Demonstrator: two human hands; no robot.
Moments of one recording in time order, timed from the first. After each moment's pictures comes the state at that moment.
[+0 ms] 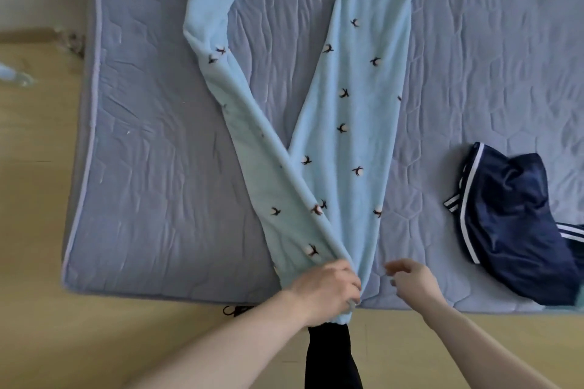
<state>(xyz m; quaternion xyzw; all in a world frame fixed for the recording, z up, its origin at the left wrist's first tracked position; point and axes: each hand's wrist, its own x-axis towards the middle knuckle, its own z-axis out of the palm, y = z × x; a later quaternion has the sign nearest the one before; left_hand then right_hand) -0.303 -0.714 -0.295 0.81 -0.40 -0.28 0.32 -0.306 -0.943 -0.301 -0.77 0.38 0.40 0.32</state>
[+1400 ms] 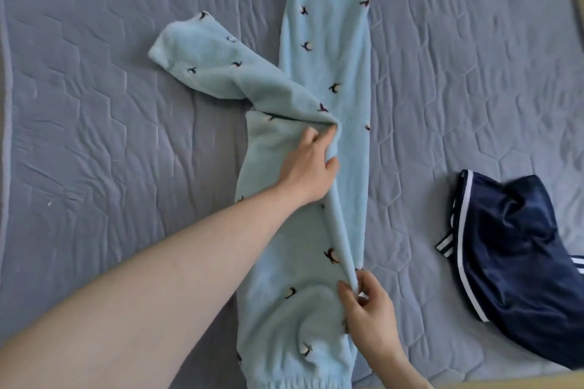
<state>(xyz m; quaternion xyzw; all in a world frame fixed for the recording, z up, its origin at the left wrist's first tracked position) 0.000 -0.790 -0.343 0.92 -0.08 -0.22 0.32 -0.239 -0.902 -0.336 -0.70 0.38 0.23 0.56</state>
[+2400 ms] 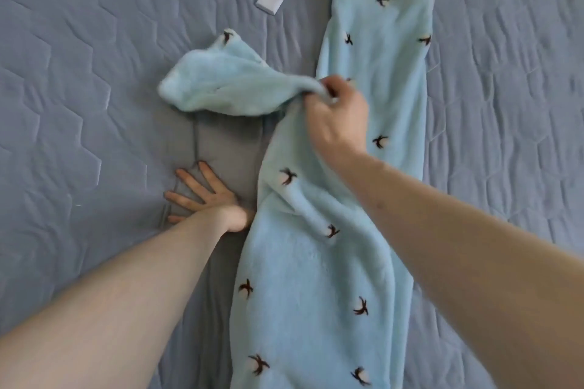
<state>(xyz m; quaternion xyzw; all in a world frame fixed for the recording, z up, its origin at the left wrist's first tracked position) 0.087 -0.642 -0.492 0.88 0.36 -0.30 0.10 0.180 -0.808 -0.377 -0.86 0.14 0.00 0.49</state>
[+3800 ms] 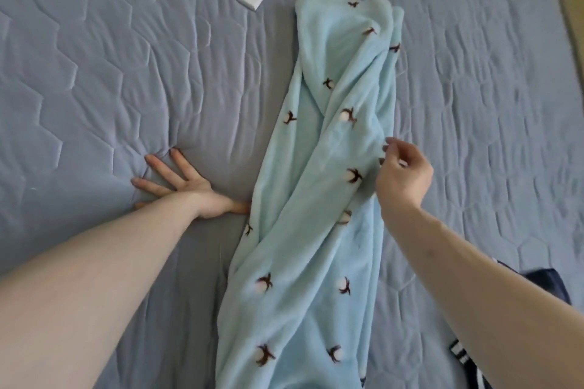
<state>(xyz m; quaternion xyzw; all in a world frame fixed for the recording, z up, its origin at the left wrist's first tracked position) 0.093 -0.645 -0.440 0.82 0.35 -0.45 0.12 0.100 -0.928 -0.401 -0.79 0.39 -0.08 0.46</state>
